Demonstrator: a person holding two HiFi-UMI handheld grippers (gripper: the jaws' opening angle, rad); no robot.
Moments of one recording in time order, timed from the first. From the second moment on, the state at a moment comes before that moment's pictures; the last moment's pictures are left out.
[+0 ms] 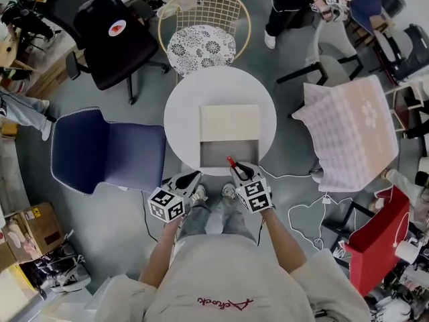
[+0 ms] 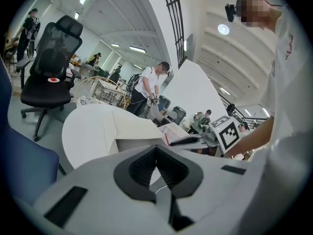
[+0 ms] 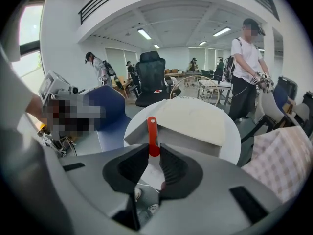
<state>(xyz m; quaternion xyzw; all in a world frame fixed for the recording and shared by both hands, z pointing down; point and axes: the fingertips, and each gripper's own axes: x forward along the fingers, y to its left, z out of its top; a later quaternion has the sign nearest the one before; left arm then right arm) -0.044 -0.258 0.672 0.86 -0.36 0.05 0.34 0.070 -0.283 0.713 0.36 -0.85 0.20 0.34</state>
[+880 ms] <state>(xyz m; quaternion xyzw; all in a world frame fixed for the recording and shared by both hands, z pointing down) -0.056 -0.250 0.682 0.84 -0.39 0.04 0.37 0.064 -0.318 0.782 0.10 -0.81 -0.03 0.58</state>
